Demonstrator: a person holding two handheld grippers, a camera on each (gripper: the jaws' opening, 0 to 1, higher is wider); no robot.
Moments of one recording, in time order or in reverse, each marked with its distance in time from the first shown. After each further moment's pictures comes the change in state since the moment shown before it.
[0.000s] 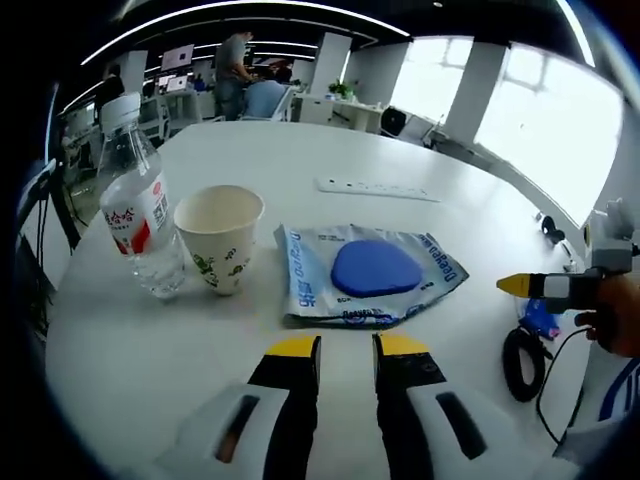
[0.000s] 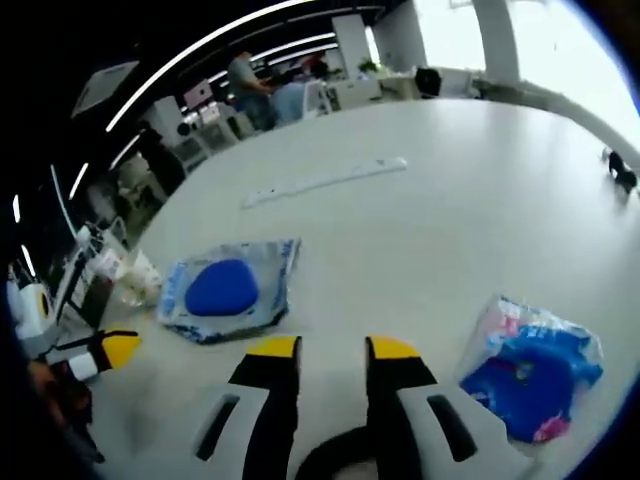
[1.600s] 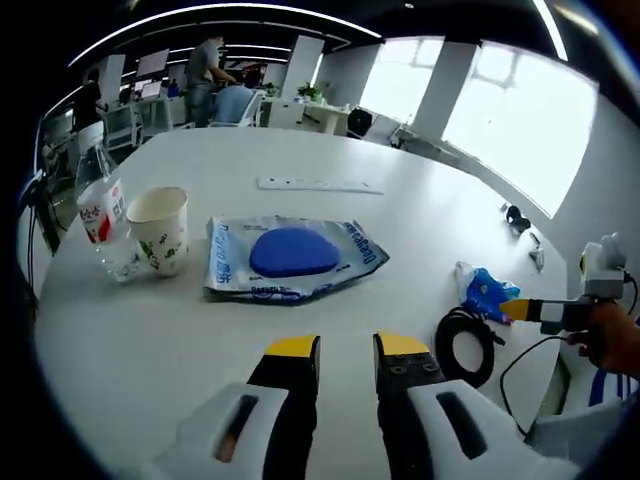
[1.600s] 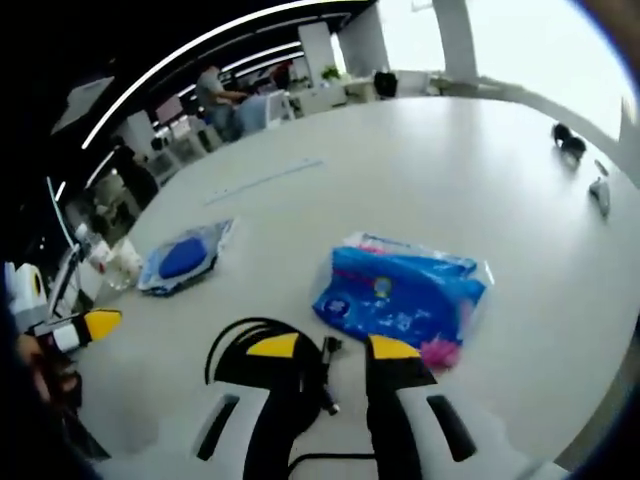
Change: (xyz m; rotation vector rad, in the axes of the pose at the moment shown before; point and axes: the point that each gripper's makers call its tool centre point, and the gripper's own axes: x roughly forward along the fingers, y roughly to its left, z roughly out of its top) left arm -0.024 -0.079 -0.022 0.044 -0.006 -0.118; right arm -0.088 -0.083 -0.052 0.073 -0.033 -0.109
